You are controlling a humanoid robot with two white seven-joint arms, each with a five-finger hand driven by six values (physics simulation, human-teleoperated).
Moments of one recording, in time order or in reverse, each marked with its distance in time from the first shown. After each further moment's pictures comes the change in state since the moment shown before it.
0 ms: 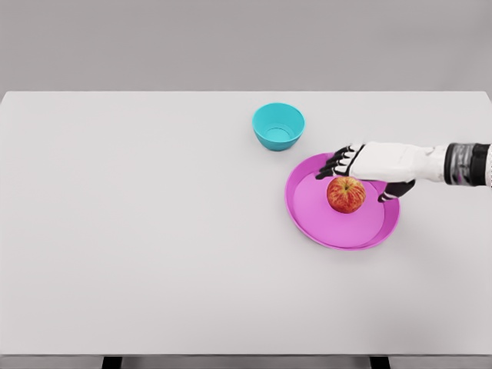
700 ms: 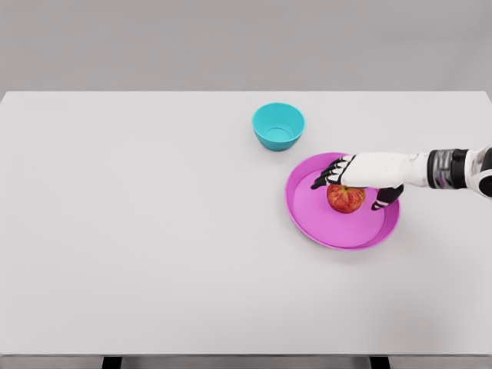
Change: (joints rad) left arm 0.000 0.000 0.000 0.000 0.000 0.000 0.000; right arm -0.054 0.050 0.106 0.105 0.006 0.000 0.000
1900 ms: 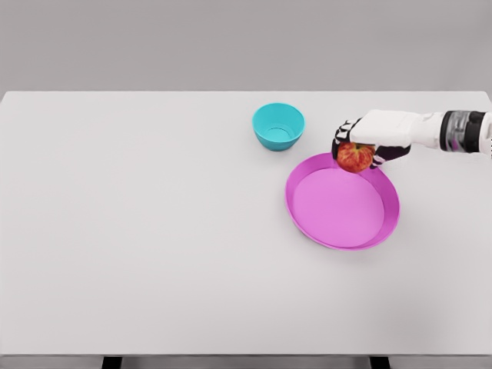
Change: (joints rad) left arm 0.000 0.000 0.000 0.000 0.000 0.000 0.000; right arm -0.104 0.046 -0.066 0.104 -0.009 0.000 -0.001
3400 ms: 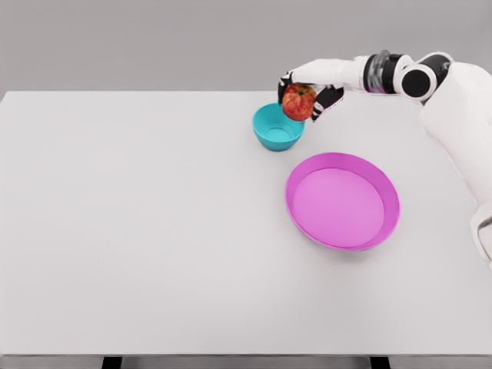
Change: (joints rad) left arm 0.000 0.000 0.000 0.000 0.000 0.000 0.000; right arm -0.305 0.473 -0.001 0.649 0.086 0.012 0.001
